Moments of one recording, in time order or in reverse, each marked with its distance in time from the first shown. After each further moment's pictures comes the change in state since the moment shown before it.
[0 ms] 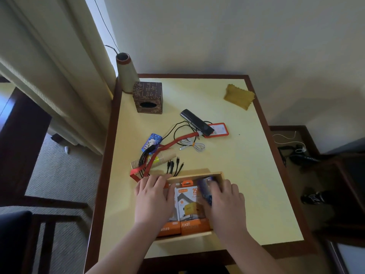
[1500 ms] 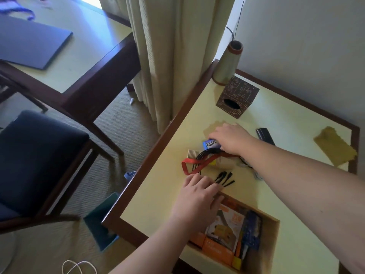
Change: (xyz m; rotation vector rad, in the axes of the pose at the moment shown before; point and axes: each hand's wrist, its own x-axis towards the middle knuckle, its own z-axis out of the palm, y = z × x) left_hand 0.001 0.001 -0.008 -0.135 0.014 -0.029; right_hand 0.267 -0.177 -0.003 -0.558 -0.395 -1.061
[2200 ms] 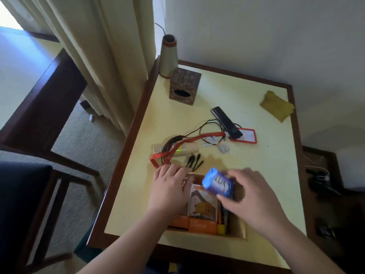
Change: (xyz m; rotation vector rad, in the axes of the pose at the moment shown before) left_hand 0.001 0.003 0.000 0.090 -0.025 -0.009; right_hand -0.272 -0.100 0.060 0.881 0.428 0.595
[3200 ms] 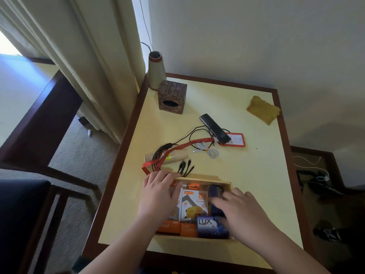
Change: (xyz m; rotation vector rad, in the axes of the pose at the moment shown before) left_hand -0.003 0.001 0.004 0.017 0.039 0.002; right_hand -0.022 0.023 0.013 -0.379 -0.288 -0.150
